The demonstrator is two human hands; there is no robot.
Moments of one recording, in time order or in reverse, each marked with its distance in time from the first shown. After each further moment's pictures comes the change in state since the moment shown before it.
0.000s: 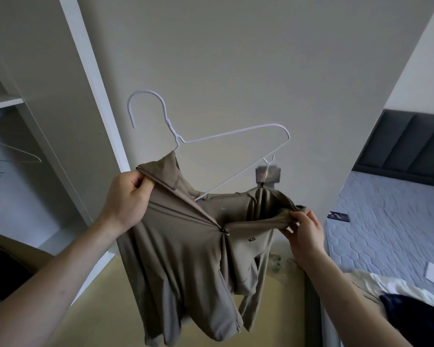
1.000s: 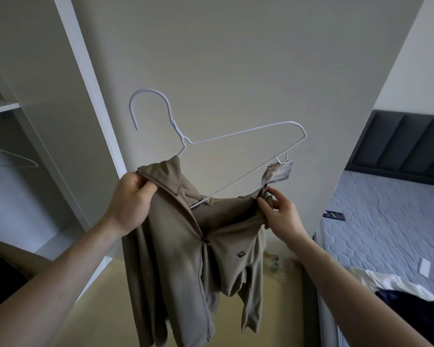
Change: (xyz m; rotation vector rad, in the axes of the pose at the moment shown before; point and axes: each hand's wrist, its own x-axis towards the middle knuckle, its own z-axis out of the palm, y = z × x) left_hand -0.007 0.015 0.002 -0.251 -0.152 0.000; right_hand -0.015 -0.014 0.035 -0.695 -0.246 -0.352
